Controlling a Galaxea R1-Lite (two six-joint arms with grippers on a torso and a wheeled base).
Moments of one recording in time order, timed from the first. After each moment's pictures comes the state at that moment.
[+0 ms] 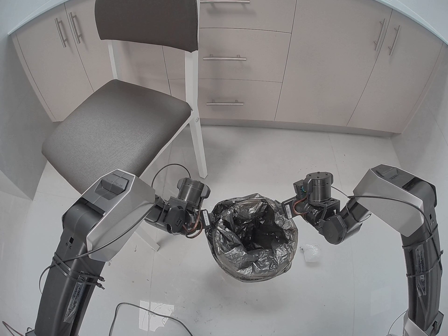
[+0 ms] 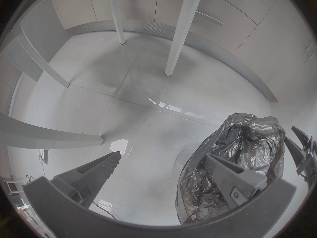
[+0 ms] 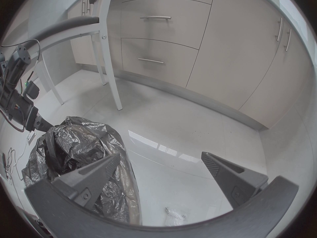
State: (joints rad) left arm -0.46 2.65 -1.67 -0.10 0.20 -0.59; right arm 0.36 2.49 -1.20 -0.92 -0.23 -0.21
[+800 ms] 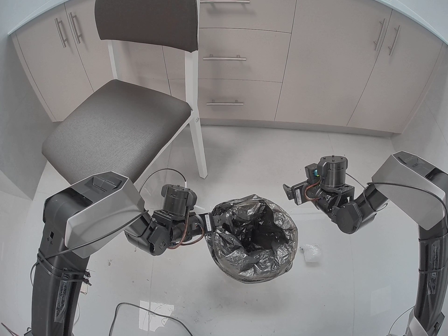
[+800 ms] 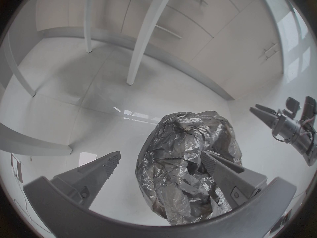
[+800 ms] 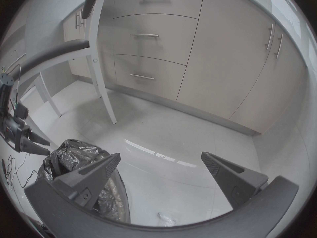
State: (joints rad) left arm -0.46 2.52 -1.25 -0.66 -0.09 -0.47; right arm 0.33 2.36 -1.14 -0.91 -0.23 -0.21
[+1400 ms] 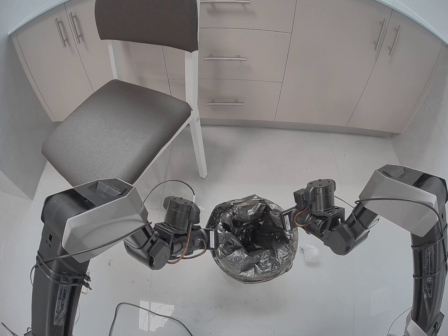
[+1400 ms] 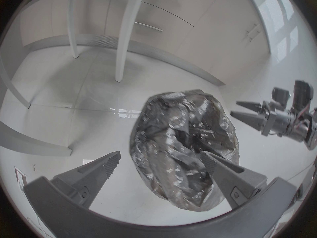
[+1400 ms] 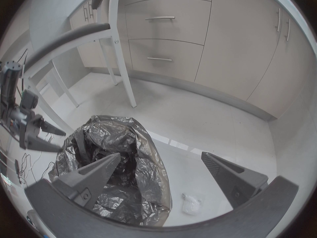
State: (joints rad) left arm -0.50 2.49 -1.10 -0.76 -0.12 -0.34; right arm 0.41 2.39 -1.01 -0.95 -0.18 -0.11
